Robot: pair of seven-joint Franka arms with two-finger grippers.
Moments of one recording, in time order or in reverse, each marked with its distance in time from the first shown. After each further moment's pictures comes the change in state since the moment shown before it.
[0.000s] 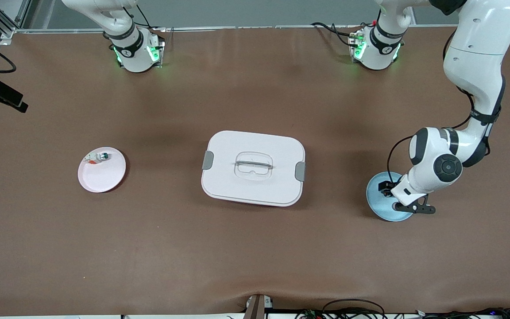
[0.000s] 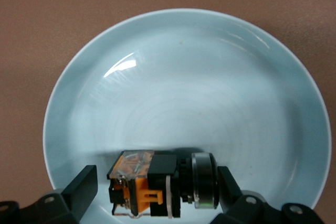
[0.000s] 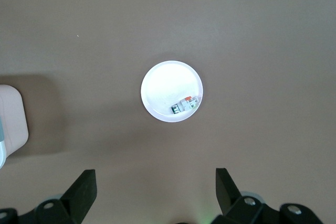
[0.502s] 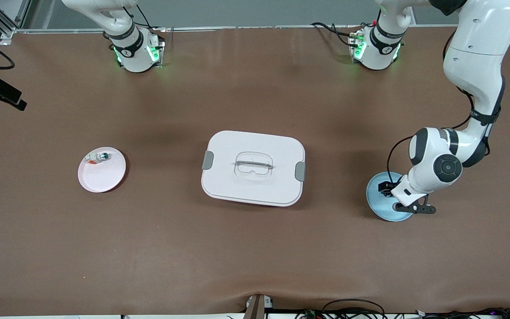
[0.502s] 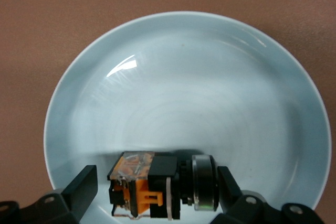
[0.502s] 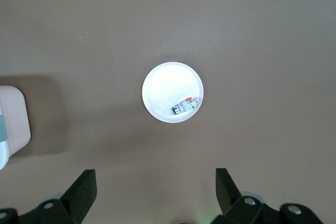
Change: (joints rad) left arm 0.000 0.000 0.000 0.002 0.000 0.003 -0.010; right arm 0.001 -0.011 0.001 0.000 0.001 0.000 0.001
